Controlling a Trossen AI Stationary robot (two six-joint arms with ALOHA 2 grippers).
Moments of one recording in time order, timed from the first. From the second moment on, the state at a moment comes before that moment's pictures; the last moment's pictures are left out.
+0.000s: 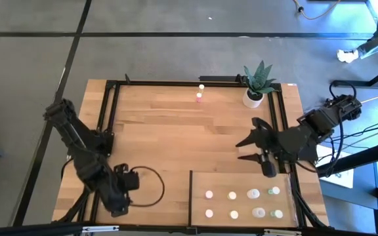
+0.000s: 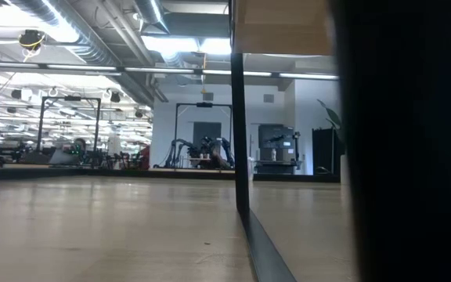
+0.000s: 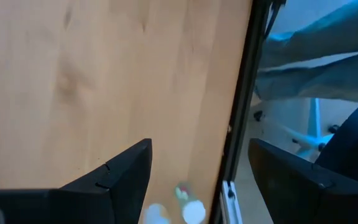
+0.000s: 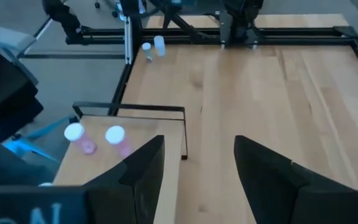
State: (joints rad) left arm -0.88 1.44 1.30 -1.04 -0.14 -1.13; right arm 0.55 1.17 1.46 -0.89 0.33 0.33
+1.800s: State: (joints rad) left arm -1.22 1.80 1.30 -1.03 -0.14 -1.33; right arm 0.47 1.17 1.46 -0.86 0.26 0.25
